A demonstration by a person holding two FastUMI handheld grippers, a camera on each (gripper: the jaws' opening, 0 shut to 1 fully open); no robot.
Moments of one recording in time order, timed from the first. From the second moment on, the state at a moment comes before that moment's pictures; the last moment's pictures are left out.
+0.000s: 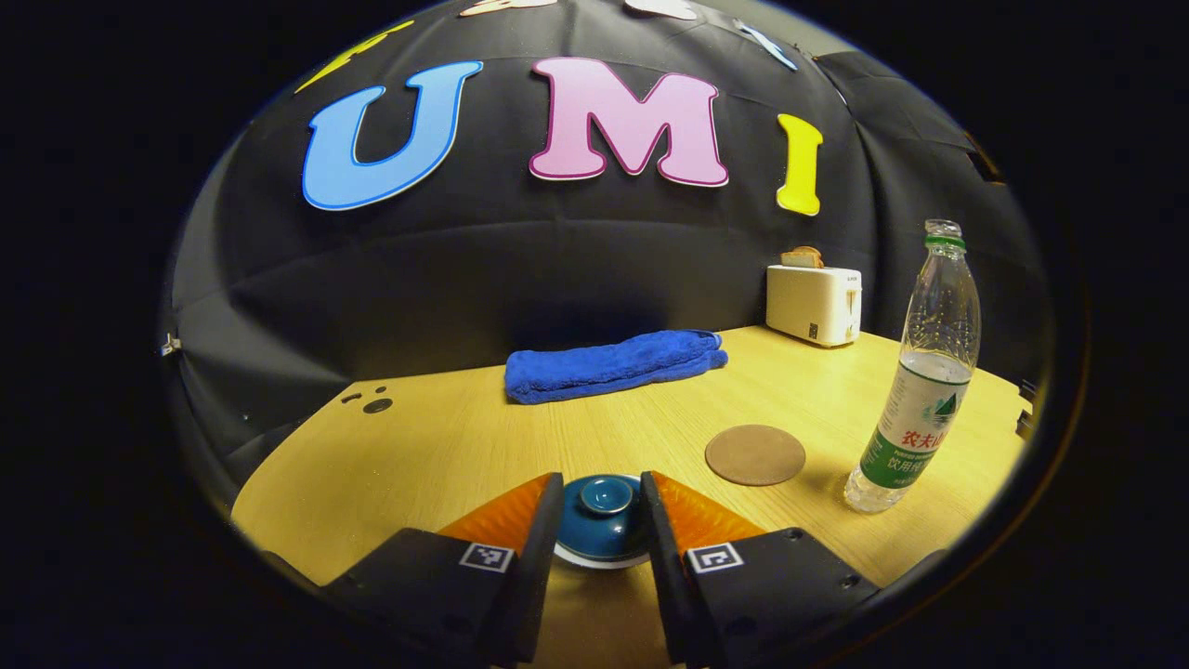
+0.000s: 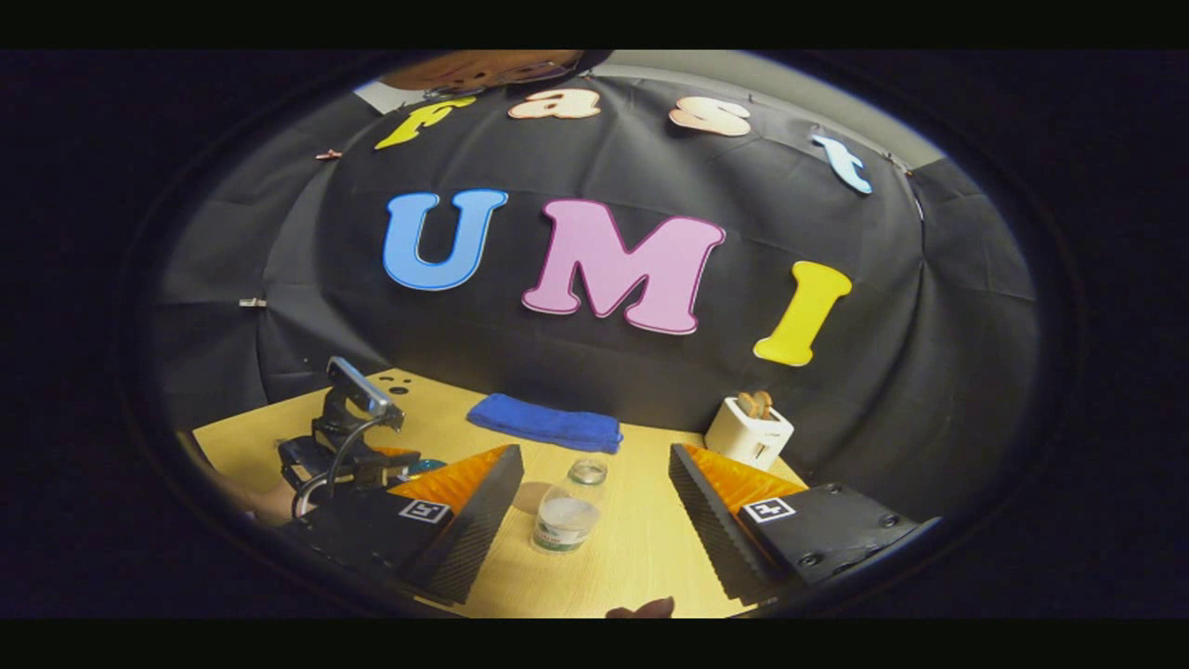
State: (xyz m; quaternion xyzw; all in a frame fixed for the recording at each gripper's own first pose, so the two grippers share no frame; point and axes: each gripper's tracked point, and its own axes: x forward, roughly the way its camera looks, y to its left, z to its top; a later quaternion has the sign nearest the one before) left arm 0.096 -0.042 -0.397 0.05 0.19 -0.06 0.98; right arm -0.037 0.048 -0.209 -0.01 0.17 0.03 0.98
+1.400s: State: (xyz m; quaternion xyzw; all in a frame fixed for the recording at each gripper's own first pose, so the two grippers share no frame) left arm 0.066 -0.006 -0.304 0.04 0.15 0.00 0.99; right arm -0.019 0.086 -0.450 0.10 0.32 0.01 0.94
